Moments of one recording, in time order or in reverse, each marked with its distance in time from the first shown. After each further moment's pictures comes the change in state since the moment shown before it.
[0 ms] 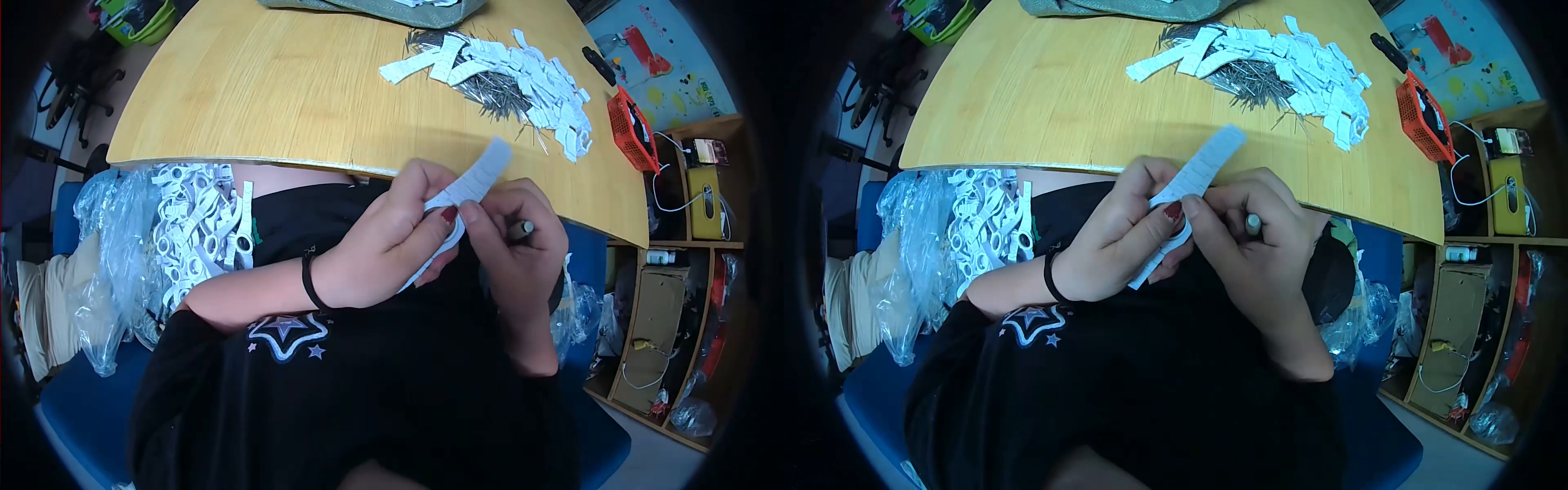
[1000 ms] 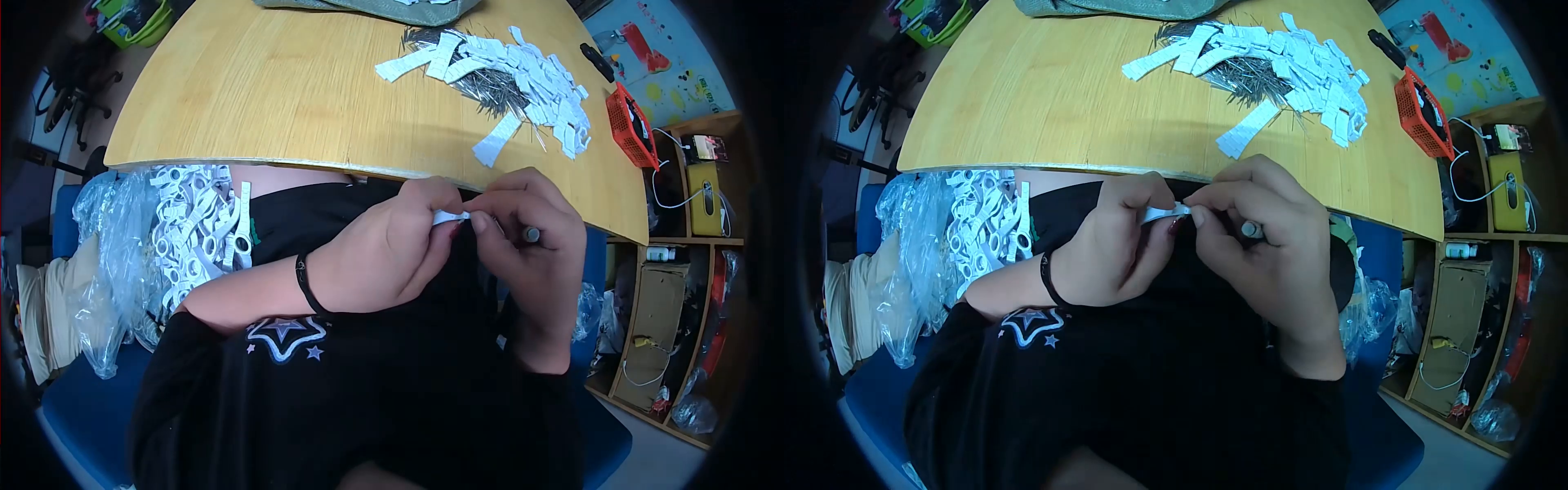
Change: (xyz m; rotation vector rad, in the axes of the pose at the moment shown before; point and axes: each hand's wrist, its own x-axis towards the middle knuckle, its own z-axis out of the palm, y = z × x) left_hand 0.001 -0.008 -0.004 0.862 0.077 0.619; right_hand 0.016 -0.027 -0.019 -0.149 -0.188 0.016
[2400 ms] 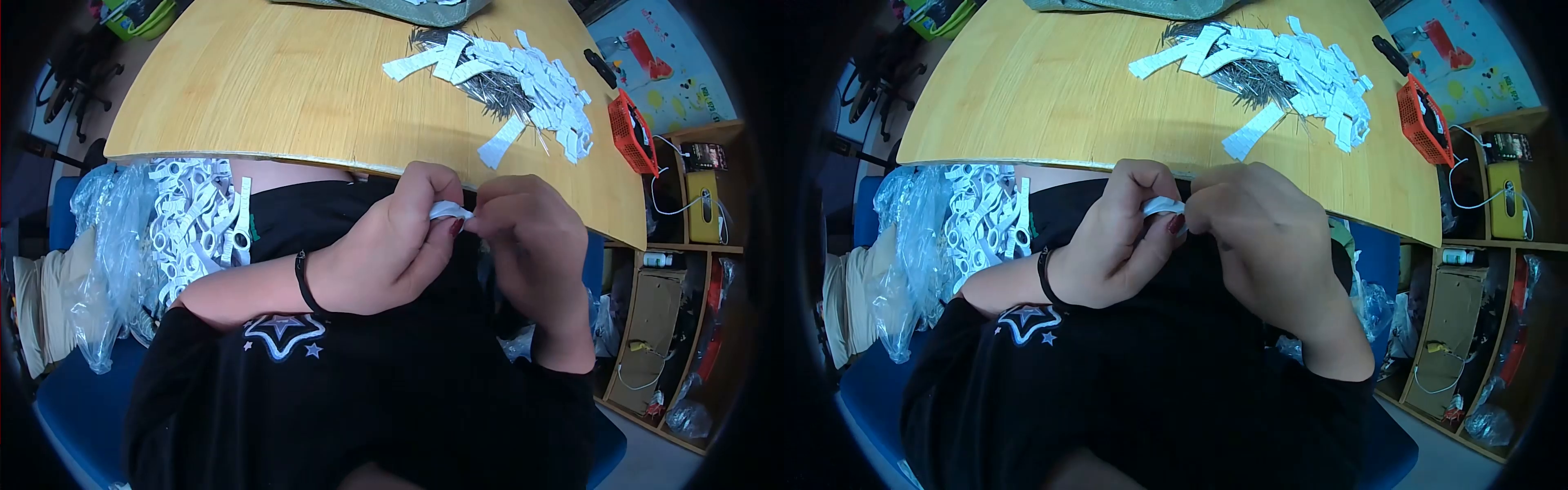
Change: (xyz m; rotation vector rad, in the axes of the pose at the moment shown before) left_hand 0.003 0.006 -0.006 -0.281 -0.050 -0.237; right_hand 0.012 0.004 -0.004 -0.215 -0.121 -0.379
